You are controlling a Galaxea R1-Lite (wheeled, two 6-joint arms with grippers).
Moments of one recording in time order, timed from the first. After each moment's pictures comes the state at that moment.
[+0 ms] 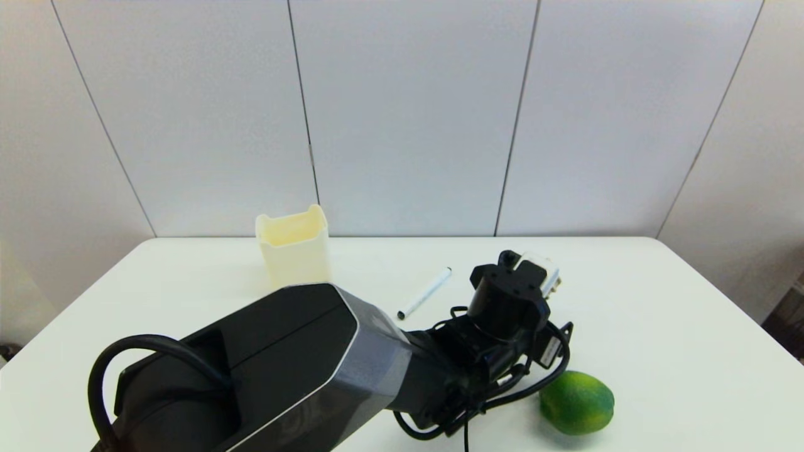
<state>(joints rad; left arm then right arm) -1.00 2.43 -1.51 -0.65 0.13 -0.01 0.00 0.00 0.00 0.00 0.00 0.00</state>
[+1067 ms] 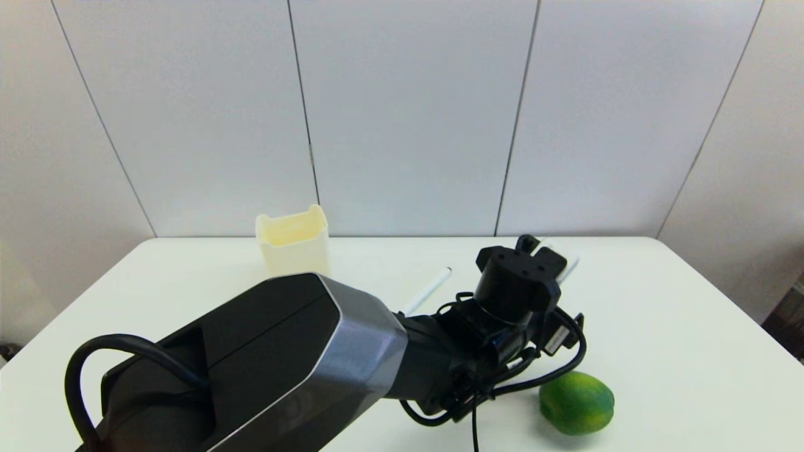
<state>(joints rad) -1.01 2.41 -1.58 -0.59 0.15 0.12 0.00 0.00 0.00 0.00 0.00 0.00</state>
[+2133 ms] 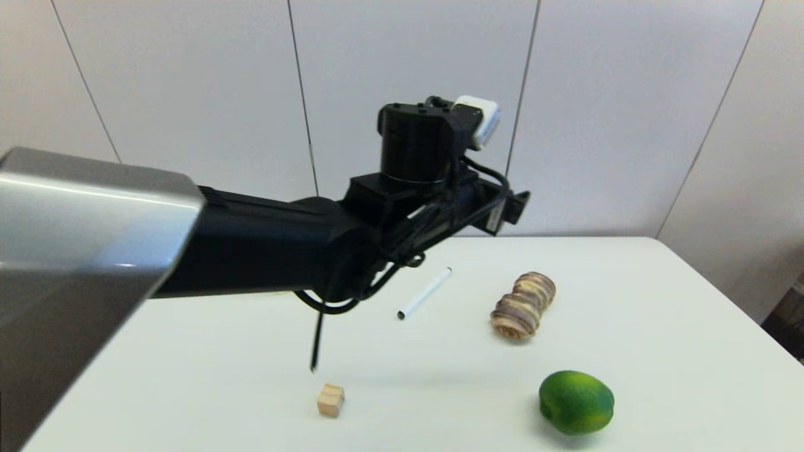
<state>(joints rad) -0.84 2.07 -1.57 -0.39 0.13 0.10 0.00 0.00 0.00 0.00 0.00 0.00</state>
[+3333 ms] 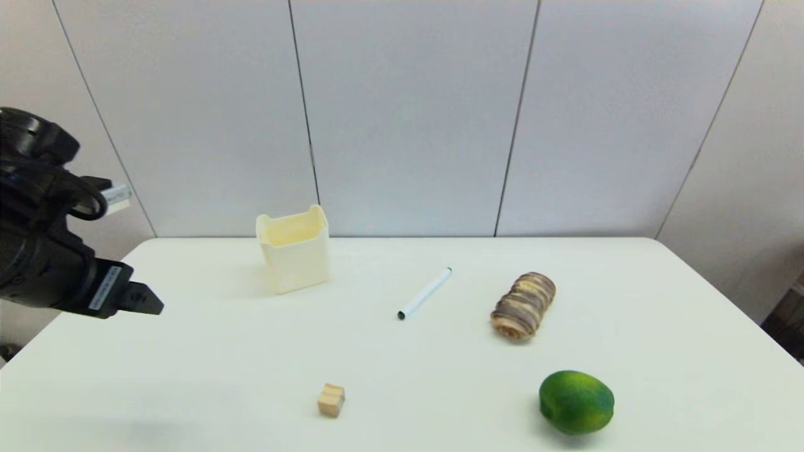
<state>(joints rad) -0.03 1.47 -1.24 0.76 0.14 0.13 0.00 0.00 0.00 0.00 0.00 0.00</state>
